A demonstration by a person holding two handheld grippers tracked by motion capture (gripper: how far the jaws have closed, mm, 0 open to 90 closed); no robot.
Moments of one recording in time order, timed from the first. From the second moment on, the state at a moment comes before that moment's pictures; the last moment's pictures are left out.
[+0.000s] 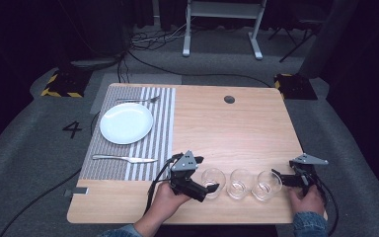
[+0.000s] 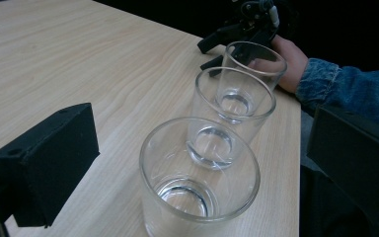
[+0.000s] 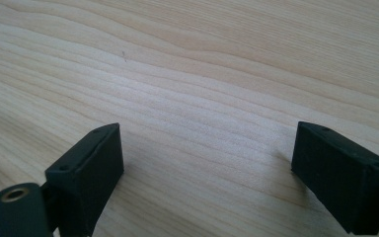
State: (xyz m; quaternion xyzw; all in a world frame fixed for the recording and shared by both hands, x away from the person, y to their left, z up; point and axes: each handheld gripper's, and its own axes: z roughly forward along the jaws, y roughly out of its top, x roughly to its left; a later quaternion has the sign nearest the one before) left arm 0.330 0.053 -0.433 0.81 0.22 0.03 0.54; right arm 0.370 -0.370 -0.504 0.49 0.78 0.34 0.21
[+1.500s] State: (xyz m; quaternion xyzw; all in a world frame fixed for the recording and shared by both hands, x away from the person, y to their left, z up) left arm 0.316 0.014 -0.498 0.82 0.25 0.11 0.50; right arm 0.370 -0.370 -0.504 0.49 0.78 0.34 0.21
